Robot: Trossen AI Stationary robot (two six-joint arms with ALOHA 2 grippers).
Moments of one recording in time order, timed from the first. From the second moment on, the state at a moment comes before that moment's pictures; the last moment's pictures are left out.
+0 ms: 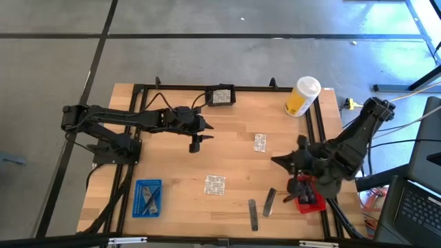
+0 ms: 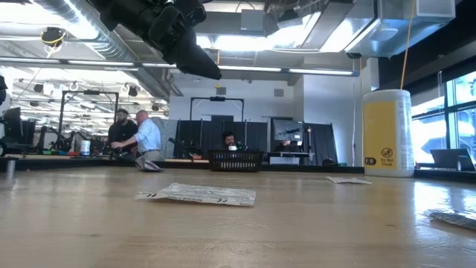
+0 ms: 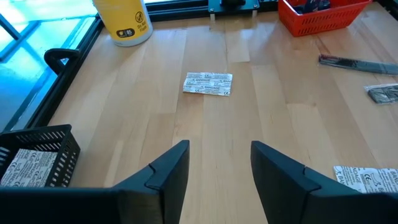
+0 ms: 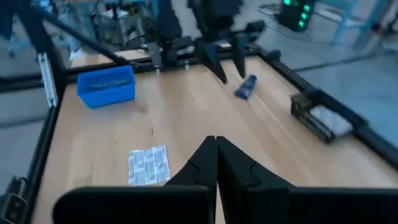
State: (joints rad) left arm 0.14 1.30 0.82 -0.06 0.02 0.13; right arm 0.88 1.14 1.09 -0.74 1.03 0.71
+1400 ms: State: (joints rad) left arm 0.14 1.30 0.82 -0.06 0.02 0.13; right arm 0.07 1.19 0.67 -0.31 0.51 0.64
